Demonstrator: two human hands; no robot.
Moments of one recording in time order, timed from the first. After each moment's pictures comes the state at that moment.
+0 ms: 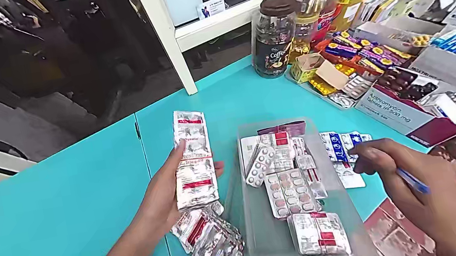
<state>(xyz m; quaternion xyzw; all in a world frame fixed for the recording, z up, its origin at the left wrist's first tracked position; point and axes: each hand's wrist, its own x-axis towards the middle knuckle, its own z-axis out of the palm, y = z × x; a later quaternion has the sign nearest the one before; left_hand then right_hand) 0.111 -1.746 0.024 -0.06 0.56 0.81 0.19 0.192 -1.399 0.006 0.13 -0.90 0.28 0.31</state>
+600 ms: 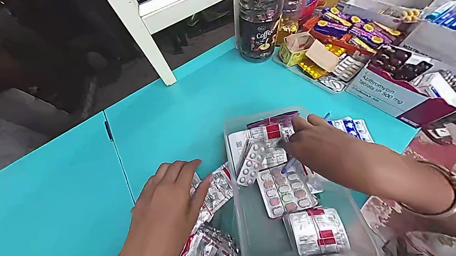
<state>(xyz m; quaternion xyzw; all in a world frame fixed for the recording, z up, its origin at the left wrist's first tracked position) 0.110 -1.747 -0.022 0.27 0.94 0.13 -0.14 0.114 -1.461 0.042 0.22 -0.95 -0.09 -0.22</state>
